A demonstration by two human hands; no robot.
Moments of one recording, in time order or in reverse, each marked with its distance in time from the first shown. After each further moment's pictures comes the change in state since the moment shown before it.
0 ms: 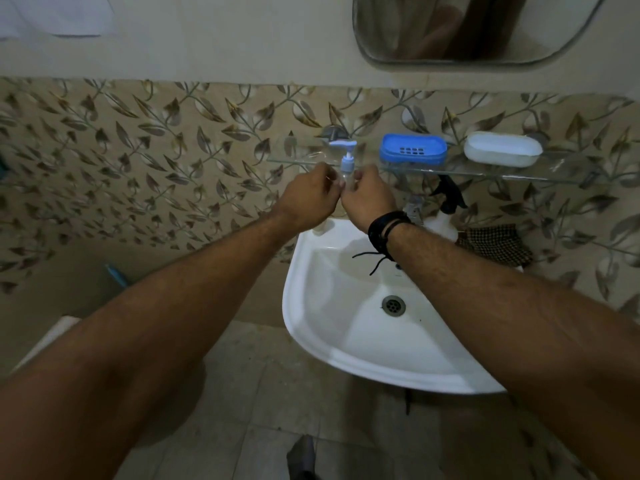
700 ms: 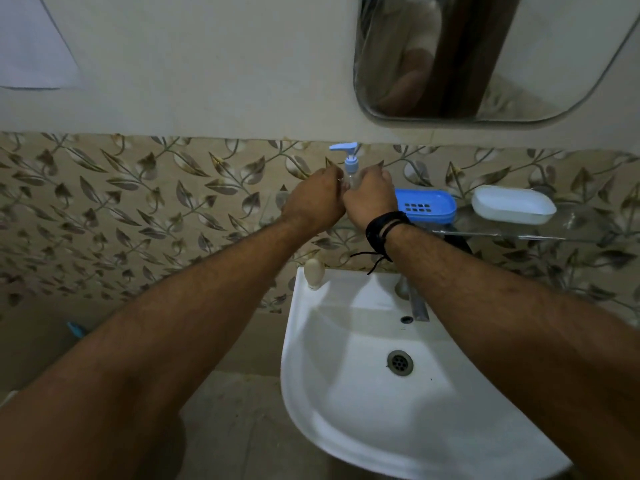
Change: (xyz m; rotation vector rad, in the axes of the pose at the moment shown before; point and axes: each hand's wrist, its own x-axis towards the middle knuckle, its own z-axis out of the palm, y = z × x) left_hand 0.128 -0.013 -0.010 0.106 0.038 0.114; right_hand 0.107 -0.049 0.003 -0.064 0.146 0.019
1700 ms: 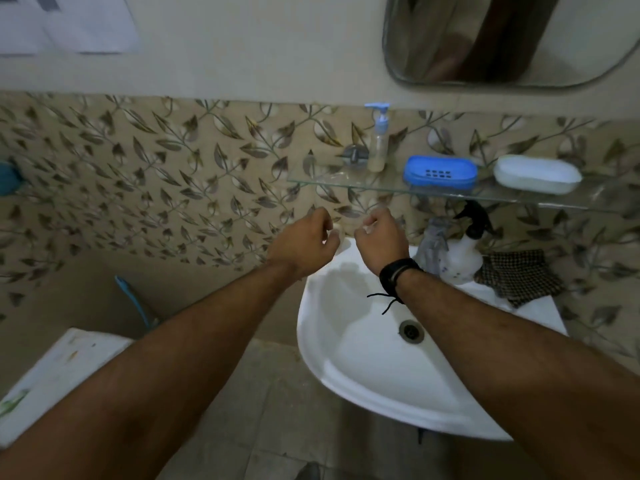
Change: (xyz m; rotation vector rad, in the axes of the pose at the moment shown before) left_hand -0.151 -0.035 0.025 0.012 -0.051 -0.155; right_hand -0.103 0.086 0.037 0.108 -0.146 0.034
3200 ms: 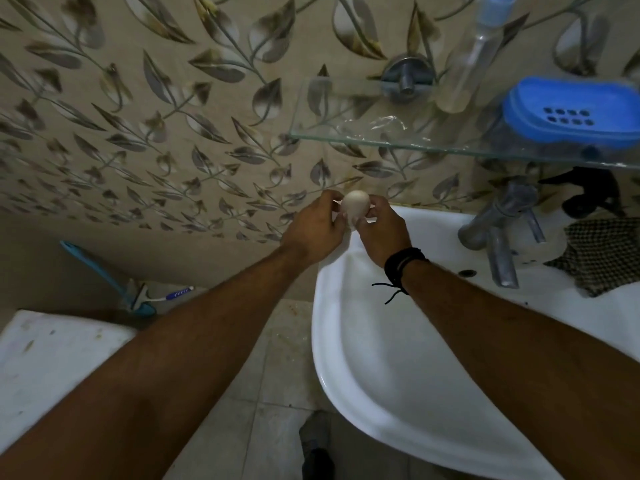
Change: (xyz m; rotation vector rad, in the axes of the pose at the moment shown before) left_hand 0.088 -0.121 0.132 -0.234 -0.156 -0.058; right_hand 0.099 0.082 0.128 -0.056 -0.172 0.165
